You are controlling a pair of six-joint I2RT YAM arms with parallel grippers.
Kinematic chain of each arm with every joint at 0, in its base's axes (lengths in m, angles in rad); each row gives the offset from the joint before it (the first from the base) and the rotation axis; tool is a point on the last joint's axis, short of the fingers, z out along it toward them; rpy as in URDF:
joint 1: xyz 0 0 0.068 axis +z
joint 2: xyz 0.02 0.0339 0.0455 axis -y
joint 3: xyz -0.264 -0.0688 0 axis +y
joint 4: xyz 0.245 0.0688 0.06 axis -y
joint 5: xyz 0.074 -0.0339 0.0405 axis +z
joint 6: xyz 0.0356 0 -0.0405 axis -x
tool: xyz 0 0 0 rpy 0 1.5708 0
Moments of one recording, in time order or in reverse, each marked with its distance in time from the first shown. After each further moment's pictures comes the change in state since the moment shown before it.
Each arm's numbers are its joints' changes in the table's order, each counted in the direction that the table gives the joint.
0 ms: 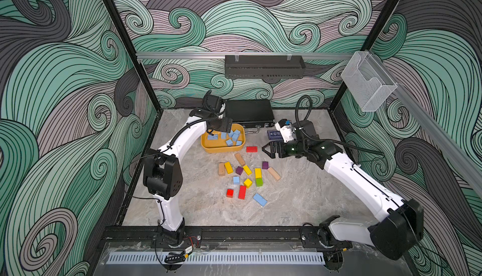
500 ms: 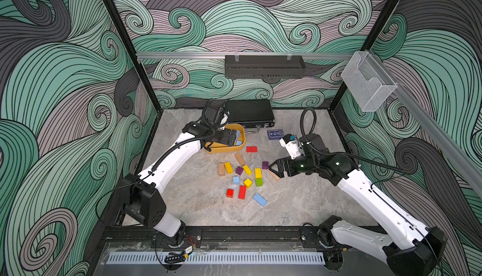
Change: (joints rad) left arm -0.129 0.291 0.241 0.008 0.002 0.029; right arm 0.090 0.205 0.095 -0.244 -0.007 0.016
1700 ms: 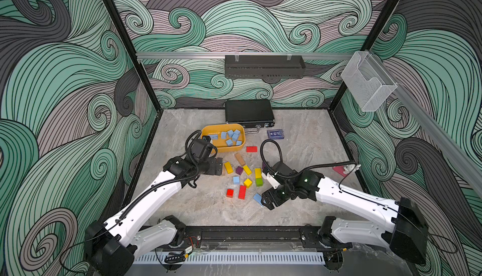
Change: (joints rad) left arm -0.051 0.426 0.483 -0.026 0.138 0.219; right arm 0.383 -0.181 0.200 0.067 -0.190 -0.127
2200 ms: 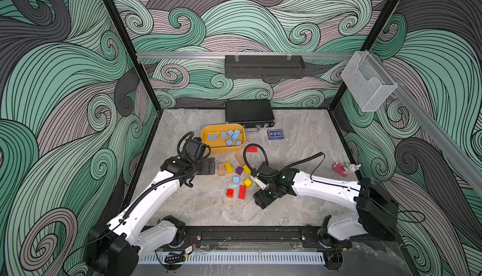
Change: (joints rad) left arm 0.143 0.002 0.050 -0.008 0.003 0.000; right arm 0.059 -0.275 -0.087 0.083 -0.065 0.068
